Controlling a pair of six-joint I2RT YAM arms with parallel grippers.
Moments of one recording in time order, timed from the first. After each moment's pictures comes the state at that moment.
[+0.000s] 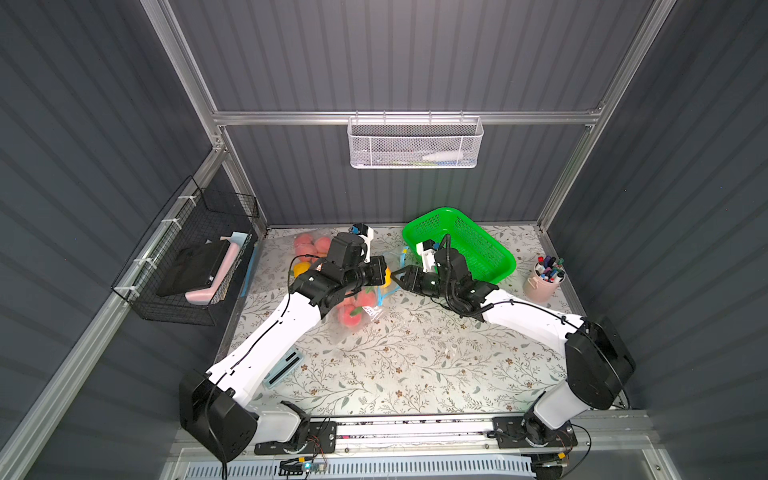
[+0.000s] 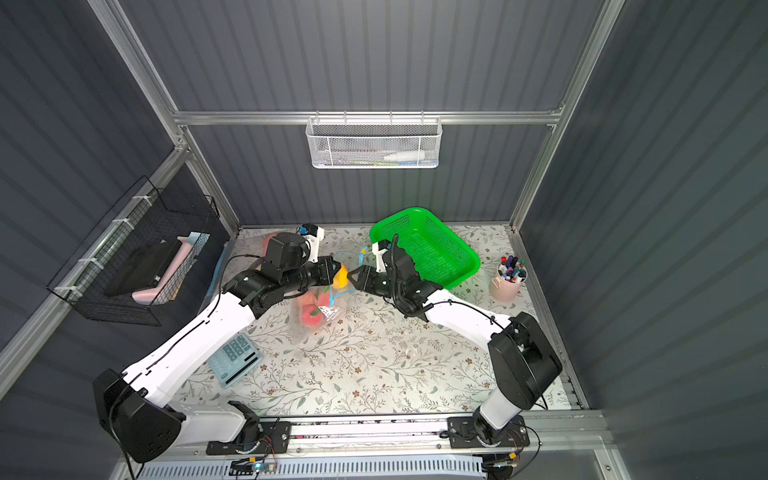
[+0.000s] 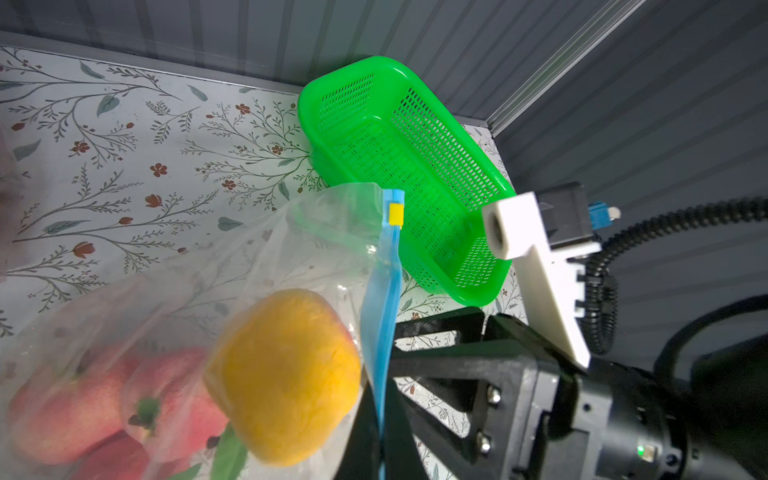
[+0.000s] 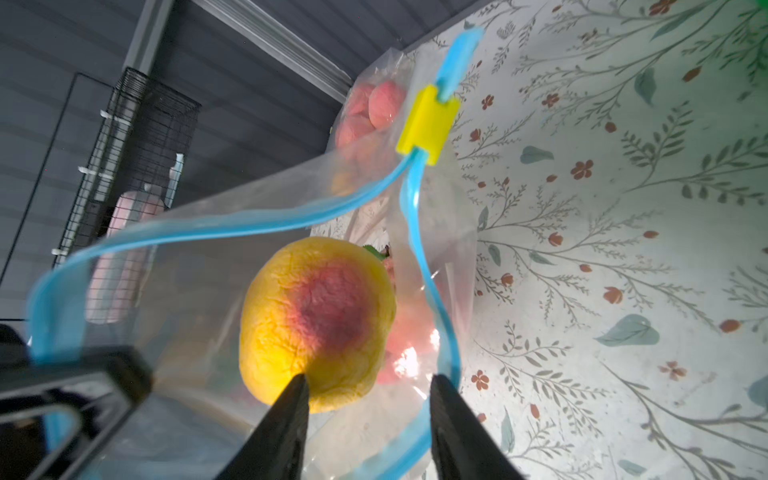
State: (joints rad) left arm -0.57 1.34 1.28 -0.50 0.14 -0.50; right arm 0.73 1.62 1.11 0.07 -0.30 0.83
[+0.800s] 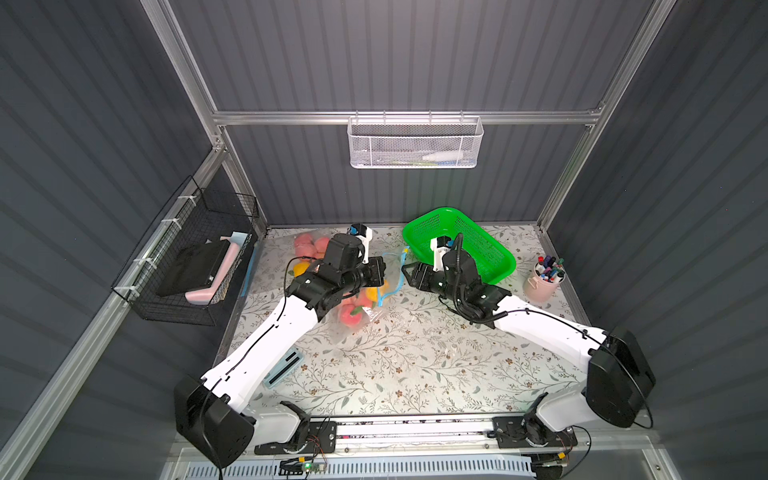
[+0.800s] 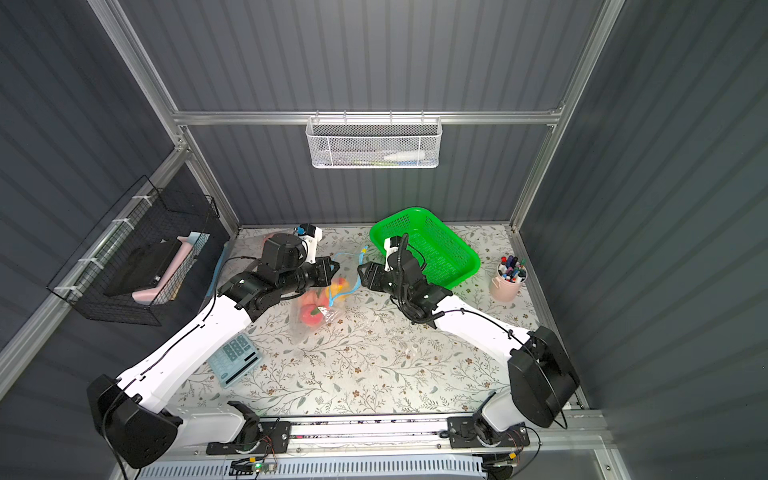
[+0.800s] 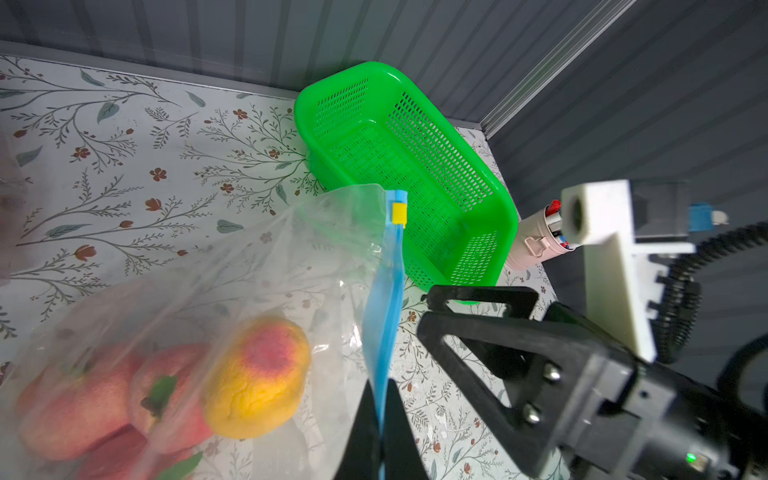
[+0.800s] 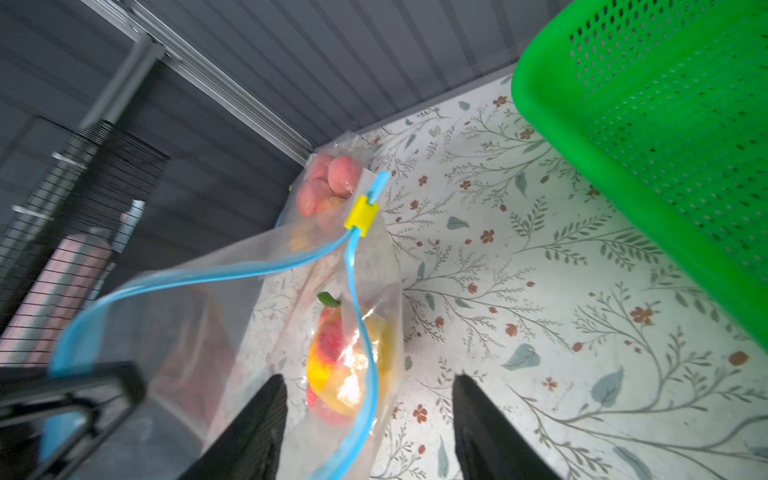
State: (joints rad) left arm -0.57 1.31 1.26 -0.50 0.14 -0.50; right arm 0.74 1.53 1.09 0.01 -0.04 0.72
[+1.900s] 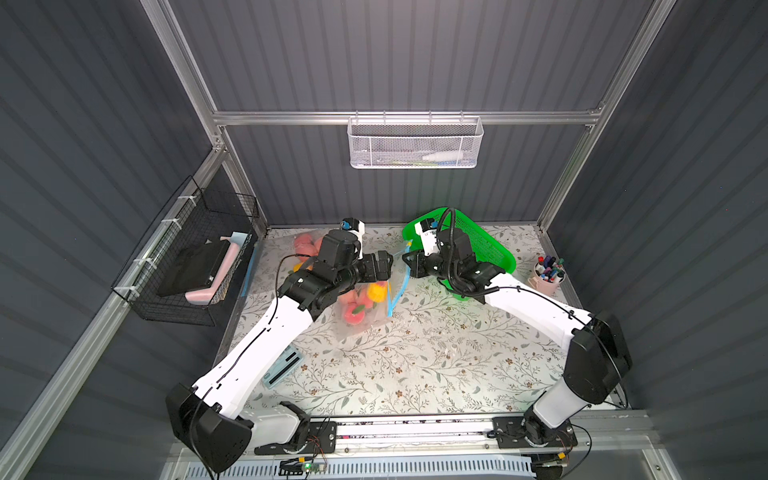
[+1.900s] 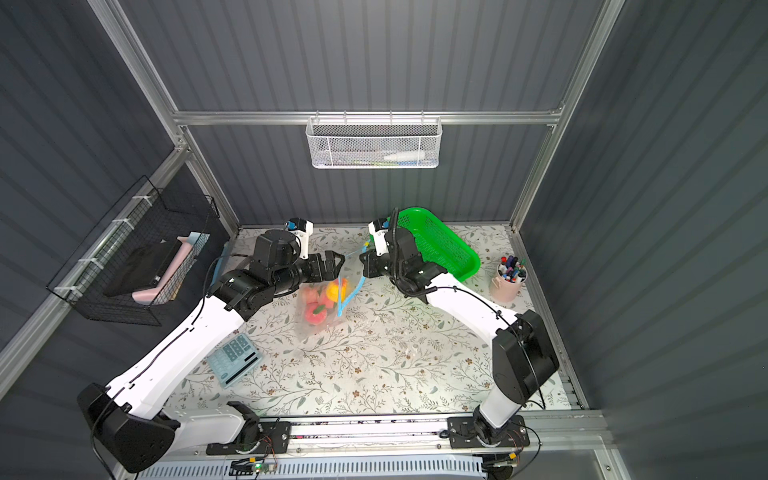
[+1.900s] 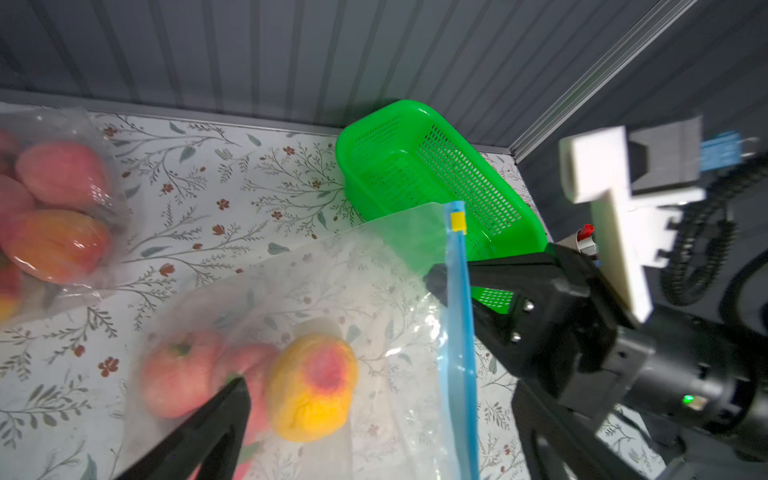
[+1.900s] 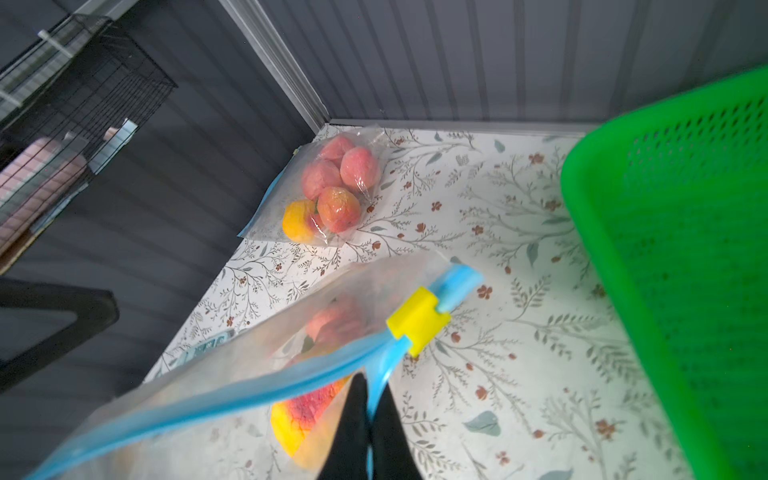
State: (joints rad) left arm -0.56 1.29 1.34 -0.58 0.00 -0.45; right arm 0.65 1.62 1.35 -0.15 -0.24 0.32
